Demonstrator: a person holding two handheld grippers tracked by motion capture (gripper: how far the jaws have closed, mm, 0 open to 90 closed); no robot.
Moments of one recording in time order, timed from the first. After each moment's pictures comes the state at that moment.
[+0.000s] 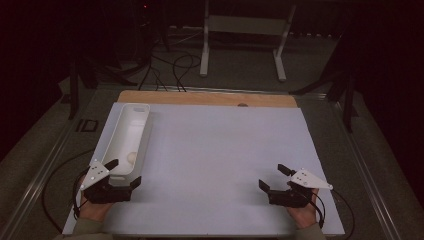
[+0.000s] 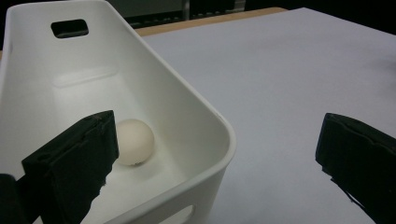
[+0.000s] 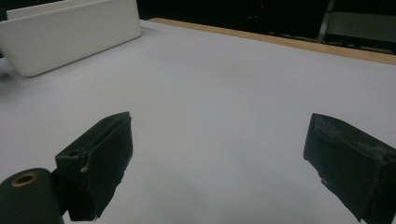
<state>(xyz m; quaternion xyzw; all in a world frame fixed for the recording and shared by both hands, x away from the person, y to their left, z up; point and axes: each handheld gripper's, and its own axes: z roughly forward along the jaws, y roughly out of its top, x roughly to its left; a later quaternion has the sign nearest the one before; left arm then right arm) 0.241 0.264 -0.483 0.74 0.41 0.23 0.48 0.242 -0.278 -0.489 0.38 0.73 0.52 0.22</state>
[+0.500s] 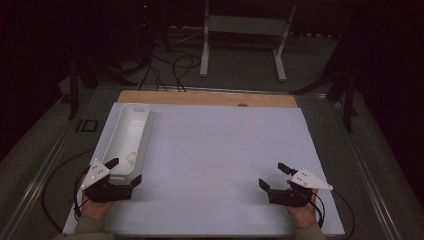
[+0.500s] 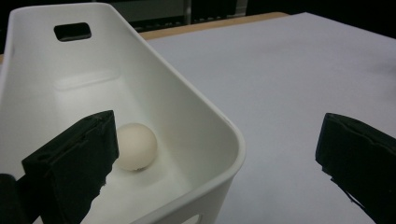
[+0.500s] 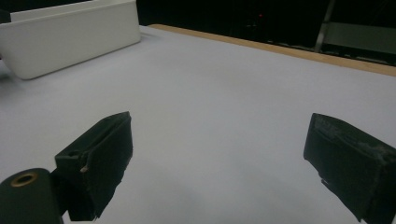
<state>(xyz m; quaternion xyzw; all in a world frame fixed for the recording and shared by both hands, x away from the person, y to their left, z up) 0.246 0.264 -0.487 0.73 0.41 0.24 0.49 0.244 -0.279 -0.490 0.37 0.73 0.53 0.24</state>
